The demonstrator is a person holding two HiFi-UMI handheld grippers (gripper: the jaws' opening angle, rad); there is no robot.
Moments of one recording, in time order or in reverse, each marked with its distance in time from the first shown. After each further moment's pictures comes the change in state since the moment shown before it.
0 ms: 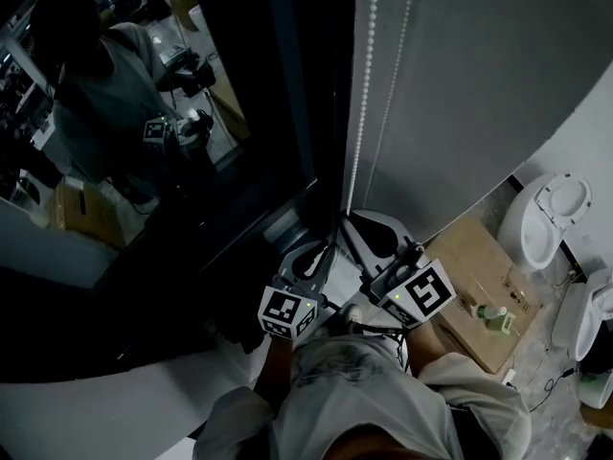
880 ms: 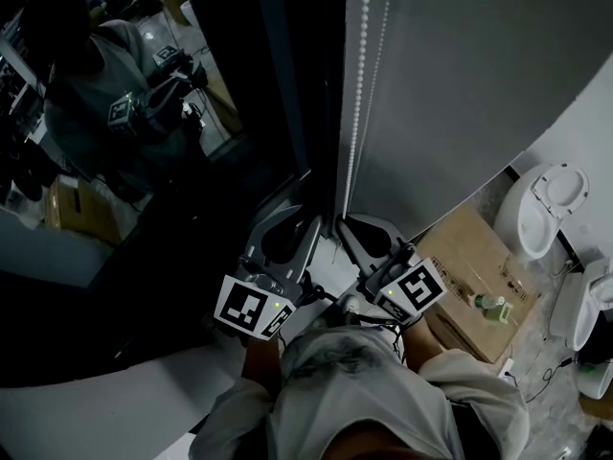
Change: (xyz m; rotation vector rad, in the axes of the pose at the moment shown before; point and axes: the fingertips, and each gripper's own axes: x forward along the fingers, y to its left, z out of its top) left arm -0.022 -0.003 0.152 0.094 -0.264 -0.044; right arm -0.014 -0.001 -0.041 0.054 0.088 -0.021
